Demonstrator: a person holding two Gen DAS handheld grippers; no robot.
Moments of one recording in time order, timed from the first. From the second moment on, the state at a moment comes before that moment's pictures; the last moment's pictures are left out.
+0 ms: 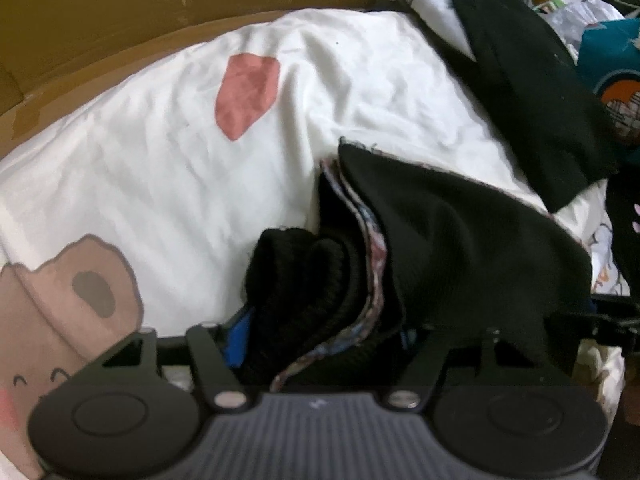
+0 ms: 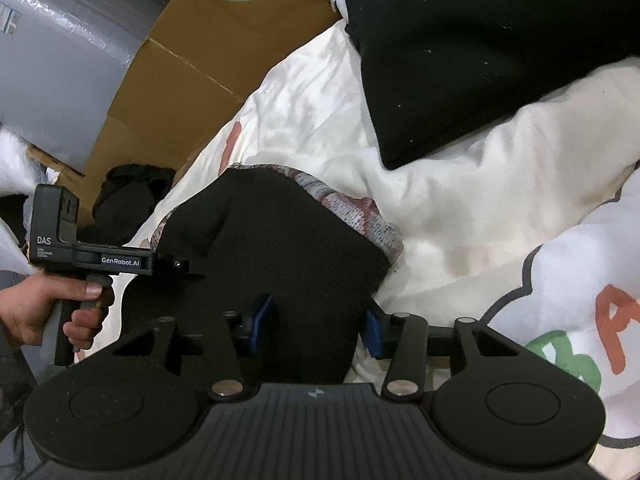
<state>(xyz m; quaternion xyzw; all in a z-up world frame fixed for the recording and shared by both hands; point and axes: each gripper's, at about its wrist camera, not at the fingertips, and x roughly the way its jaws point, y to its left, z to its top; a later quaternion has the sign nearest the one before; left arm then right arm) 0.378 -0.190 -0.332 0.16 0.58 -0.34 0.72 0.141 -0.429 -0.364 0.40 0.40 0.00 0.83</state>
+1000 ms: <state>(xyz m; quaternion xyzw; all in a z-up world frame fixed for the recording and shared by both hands) 0.301 -0.144 -0.207 0.13 0.49 -0.25 0.83 0.121 -0.382 -0.247 0.37 0.34 0.06 0.86</state>
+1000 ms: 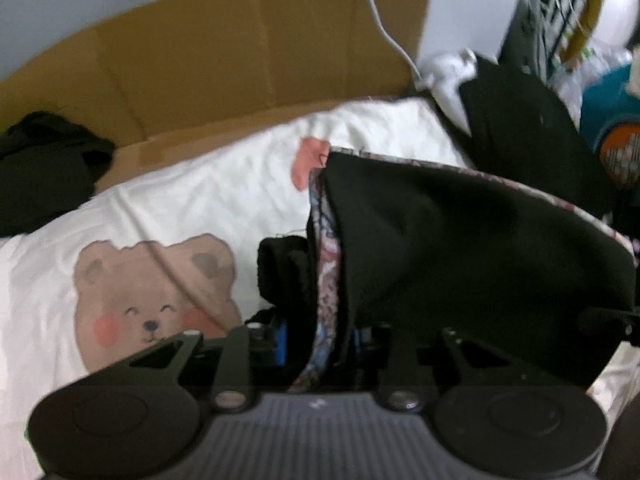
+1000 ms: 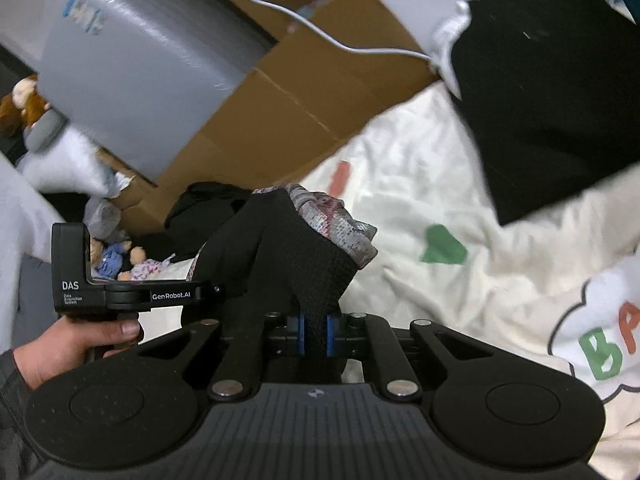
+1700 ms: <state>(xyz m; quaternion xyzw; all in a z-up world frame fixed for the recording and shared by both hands) 0.224 -0.061 -0.099 -0.01 0.40 -0.18 0.90 0.096 -0.319 -0.114 0.25 0.29 0.09 0.92</state>
